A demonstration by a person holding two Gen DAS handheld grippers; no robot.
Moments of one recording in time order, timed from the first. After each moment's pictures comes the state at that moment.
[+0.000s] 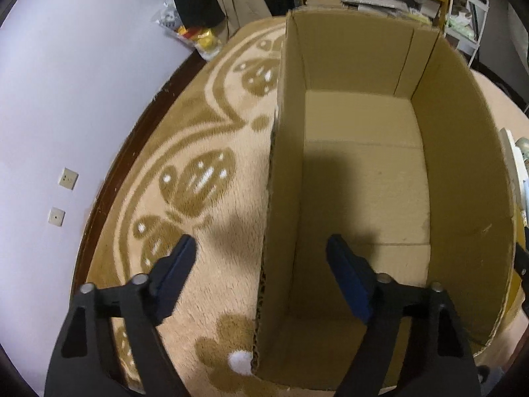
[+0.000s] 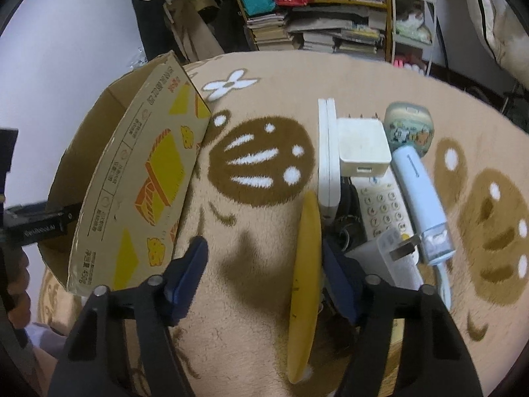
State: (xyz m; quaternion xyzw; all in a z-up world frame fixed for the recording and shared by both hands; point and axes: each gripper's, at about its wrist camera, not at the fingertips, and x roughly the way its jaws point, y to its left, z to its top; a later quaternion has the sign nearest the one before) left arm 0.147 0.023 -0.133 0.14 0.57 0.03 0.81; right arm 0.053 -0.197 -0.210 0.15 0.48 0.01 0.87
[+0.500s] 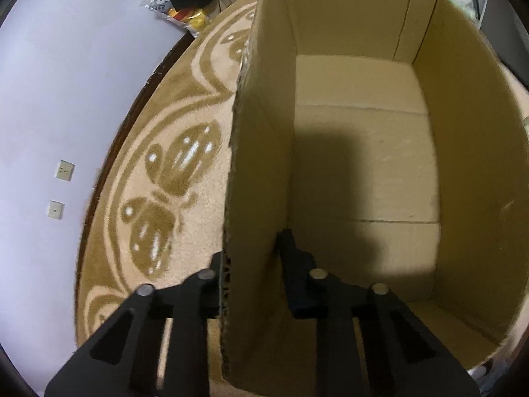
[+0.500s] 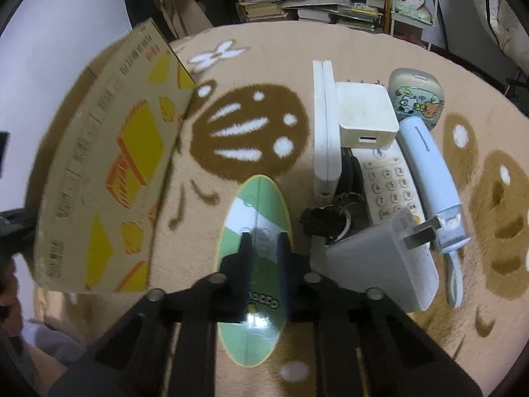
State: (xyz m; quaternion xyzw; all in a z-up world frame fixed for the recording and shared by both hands) left arm 0.143 0.018 -0.150 0.14 0.60 0.03 0.79; right arm 0.063 -0.194 -0.235 0.12 0.52 -0.01 0.85
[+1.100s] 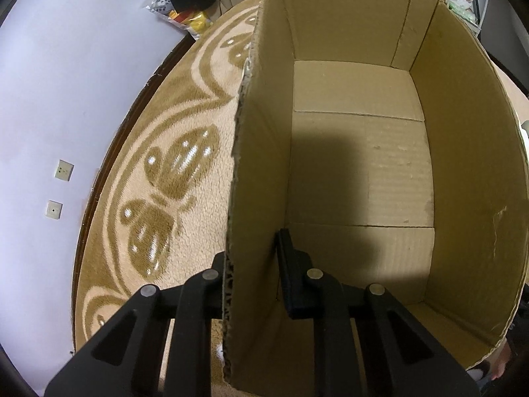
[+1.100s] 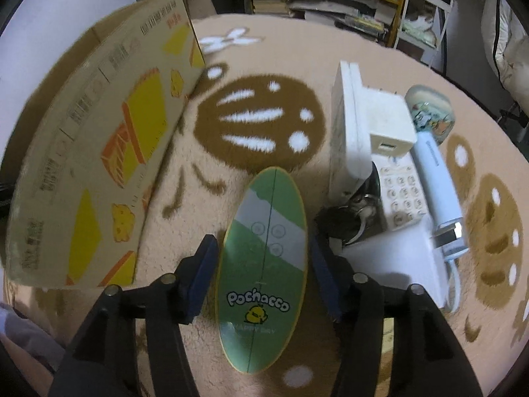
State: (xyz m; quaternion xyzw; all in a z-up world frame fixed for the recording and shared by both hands) left arm 0.145 0.020 -0.151 0.14 0.60 0.03 0.79; right arm 0.066 -0.165 -0.243 0.05 0.54 -0.03 0.84
